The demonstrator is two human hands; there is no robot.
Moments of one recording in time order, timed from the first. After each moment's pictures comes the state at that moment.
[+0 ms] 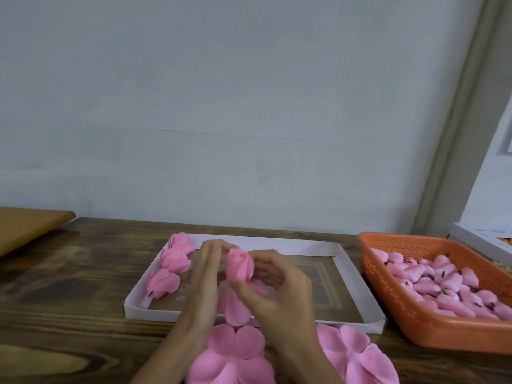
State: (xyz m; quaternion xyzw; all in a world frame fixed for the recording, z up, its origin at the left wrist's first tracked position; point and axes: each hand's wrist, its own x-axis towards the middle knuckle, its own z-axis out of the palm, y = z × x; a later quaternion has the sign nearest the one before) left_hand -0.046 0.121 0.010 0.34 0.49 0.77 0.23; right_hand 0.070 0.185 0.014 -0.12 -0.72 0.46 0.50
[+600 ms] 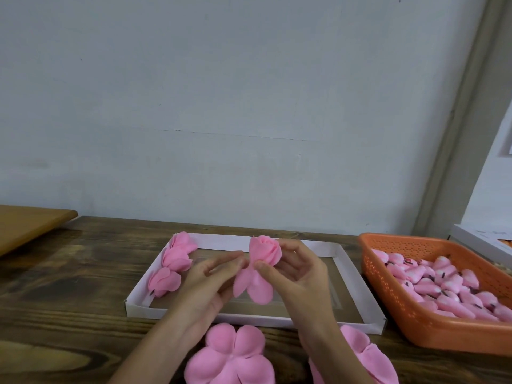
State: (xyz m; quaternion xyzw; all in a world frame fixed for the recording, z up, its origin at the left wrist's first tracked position) left_hand -0.070 0.123 0.000 0.28 0.47 0.75 0.36; right_hand 0.081 0.212 0.022 -0.06 -0.62 0.61 0.49
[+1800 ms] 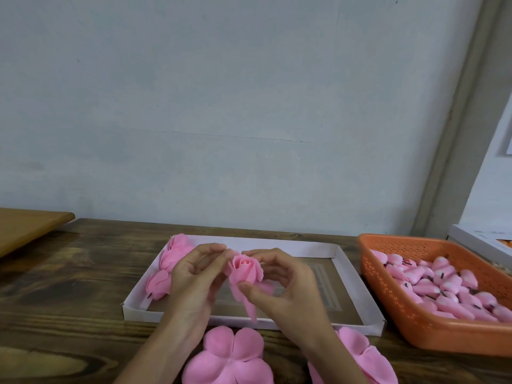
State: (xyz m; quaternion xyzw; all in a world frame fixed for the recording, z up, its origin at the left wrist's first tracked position) left_hand -0.061 0.121 0.013 0.27 0.39 0.85 0.24; right_hand 0.086 0.204 0.027 -0.08 -0.77 0.48 0.42
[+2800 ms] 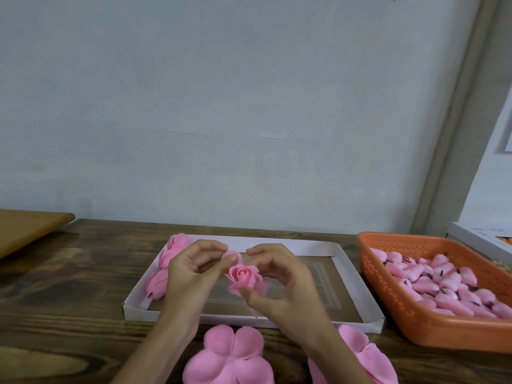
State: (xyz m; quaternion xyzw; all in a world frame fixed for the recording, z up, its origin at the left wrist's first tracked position) left_hand -0.062 0.113 0.019 0.34 0.48 0.79 0.16; right_hand 0.085 0.207 0.025 -0.04 -0.78 0.44 0.45
